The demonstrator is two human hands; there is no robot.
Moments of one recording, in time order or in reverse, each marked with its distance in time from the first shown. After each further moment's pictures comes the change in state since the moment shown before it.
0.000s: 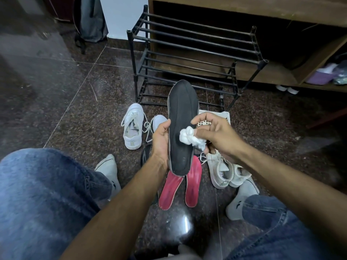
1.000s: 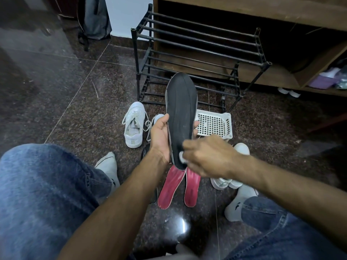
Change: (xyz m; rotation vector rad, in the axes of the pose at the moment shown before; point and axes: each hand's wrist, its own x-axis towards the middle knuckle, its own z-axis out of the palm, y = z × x) left_hand -0.006 0.012 0.011 0.031 0.027 0.034; right_hand -0.020 -0.011 0.022 -1.442 -0.346 -0.730
